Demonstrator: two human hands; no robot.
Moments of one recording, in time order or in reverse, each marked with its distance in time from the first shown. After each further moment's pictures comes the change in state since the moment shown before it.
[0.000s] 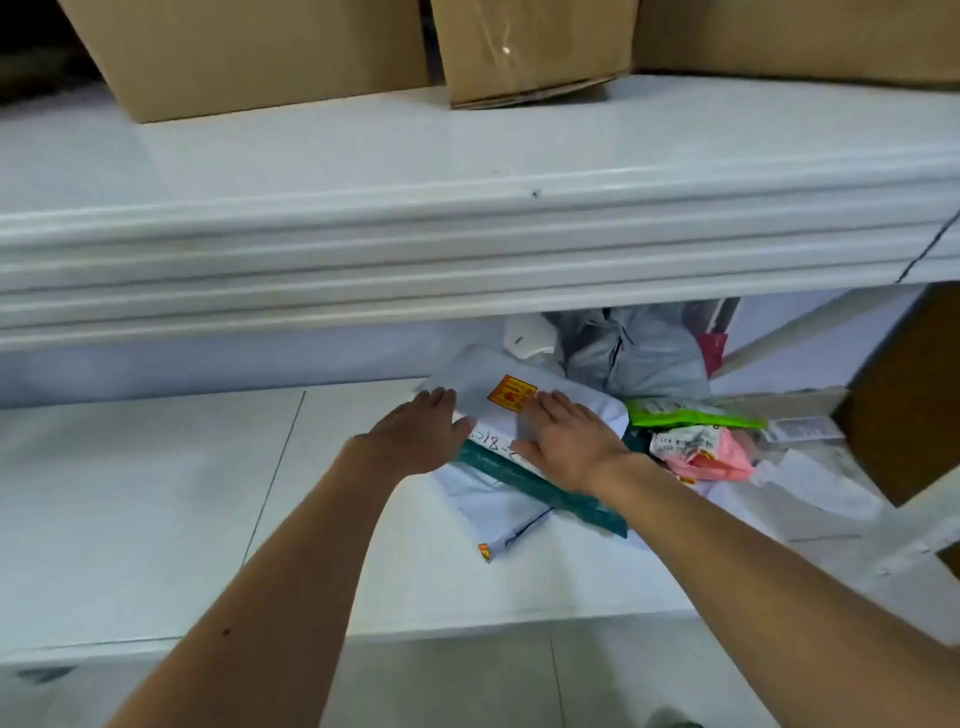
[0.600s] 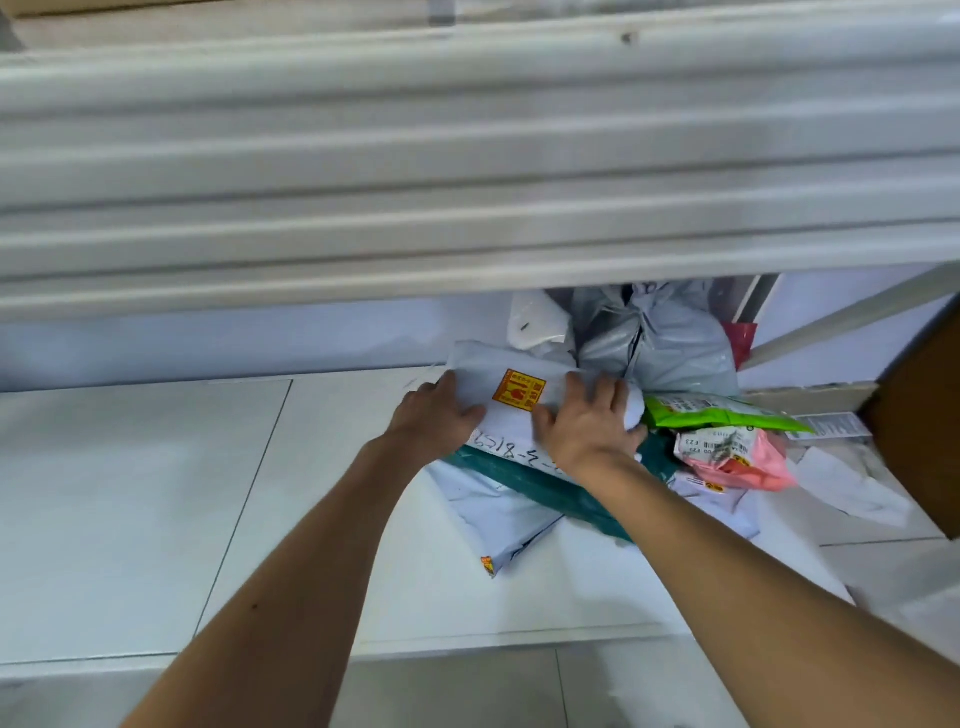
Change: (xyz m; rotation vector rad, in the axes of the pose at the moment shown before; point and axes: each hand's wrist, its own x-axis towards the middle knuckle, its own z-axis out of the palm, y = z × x) left_hand 0.058 -0.013 0.037 -0.142 0.055 -0.145; right_hand 0.039 -0.003 0.023 0.276 0.189 0.541
